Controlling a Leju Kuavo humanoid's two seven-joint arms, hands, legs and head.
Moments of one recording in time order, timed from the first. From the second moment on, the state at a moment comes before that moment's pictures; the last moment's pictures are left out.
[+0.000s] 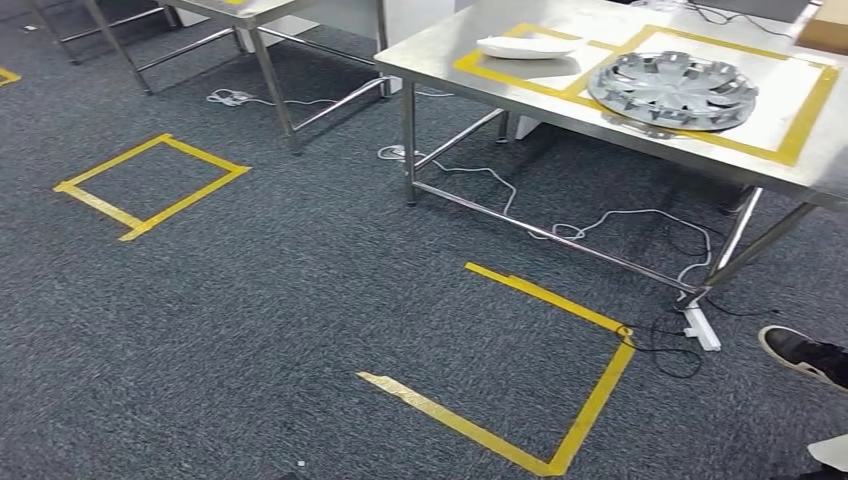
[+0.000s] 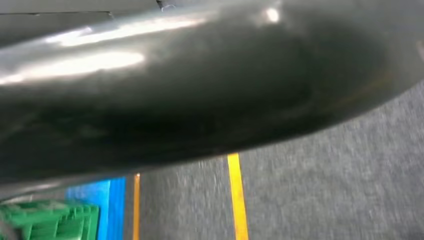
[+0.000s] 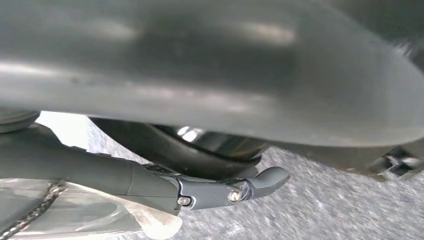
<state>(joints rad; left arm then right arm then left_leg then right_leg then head) -0.02 -0.11 0.42 -0.24 -1.14 0.48 0.01 -0.05 0.18 0.01 -0.18 0.57 -0.09 0.11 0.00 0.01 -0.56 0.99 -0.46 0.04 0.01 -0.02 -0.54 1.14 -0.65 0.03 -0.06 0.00</state>
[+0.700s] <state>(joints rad) -0.03 -0.20 0.31 -0.21 -1.30 0.37 -0.04 -0.04 0.18 0.01 -0.18 0.60 -0.09 0.13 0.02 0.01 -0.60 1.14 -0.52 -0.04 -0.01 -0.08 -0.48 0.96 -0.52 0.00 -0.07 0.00</state>
